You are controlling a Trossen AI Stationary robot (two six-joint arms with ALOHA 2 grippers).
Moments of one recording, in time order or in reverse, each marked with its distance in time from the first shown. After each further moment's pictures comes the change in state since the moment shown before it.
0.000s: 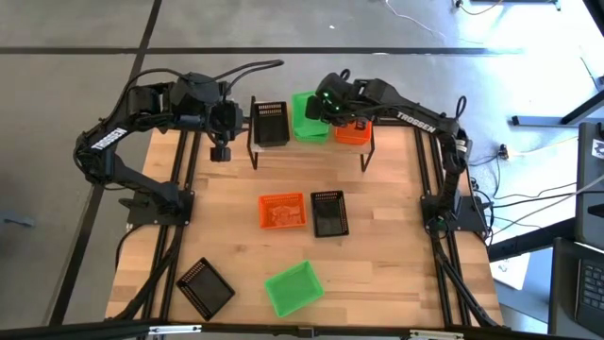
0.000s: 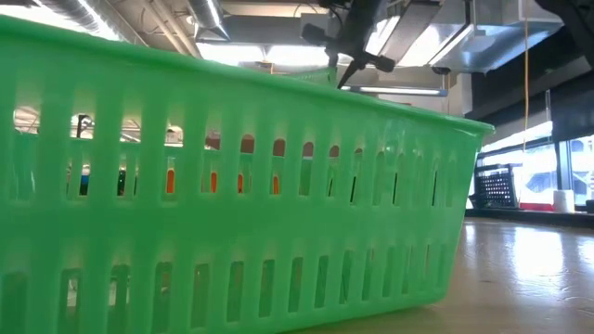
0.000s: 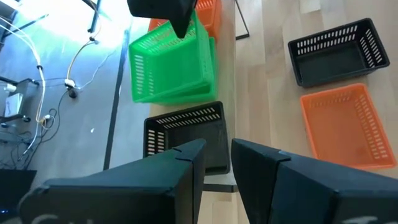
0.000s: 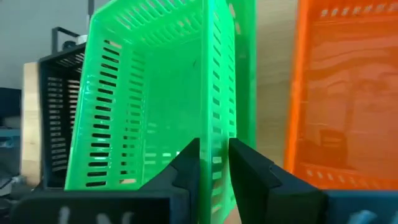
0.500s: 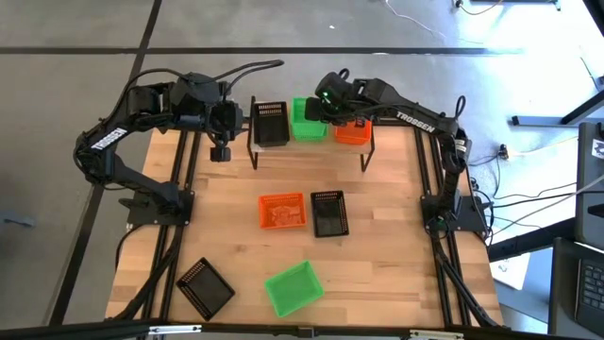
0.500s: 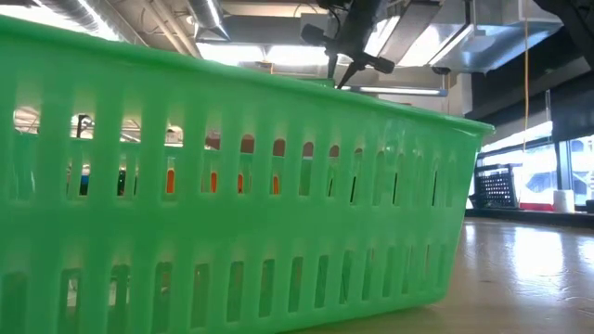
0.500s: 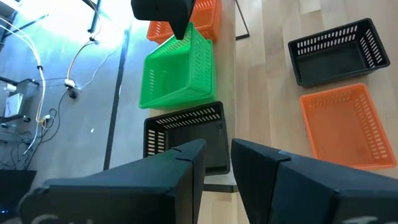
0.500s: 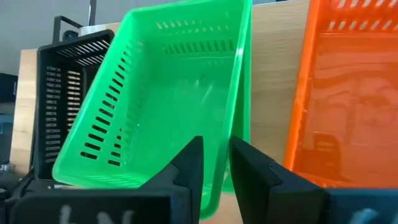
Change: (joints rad) left arm 0.000 0.000 0.000 0.000 0.000 0.000; right arm -0.004 0.003 0.000 0.010 0.006 -0.089
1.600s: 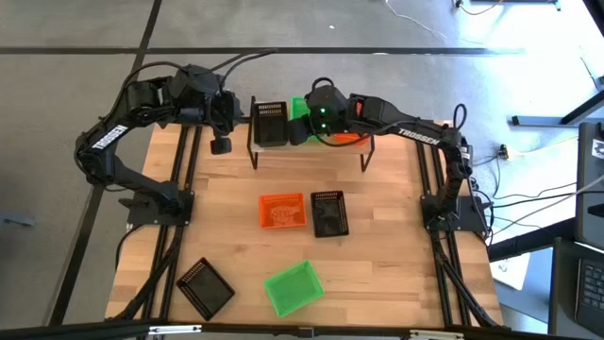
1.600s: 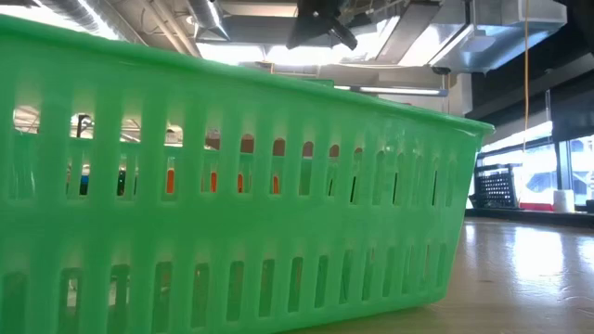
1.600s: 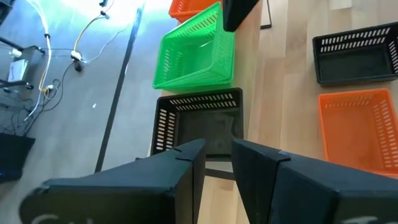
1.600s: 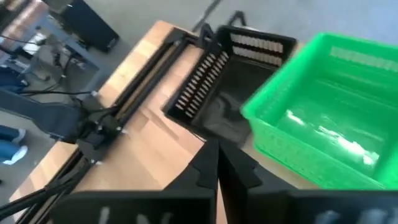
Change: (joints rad) left arm 0.089 0.000 0.000 -0.014 0.000 -0.058; right arm 0.170 -0.034 -0.001 0.300 -0.007 -0.409
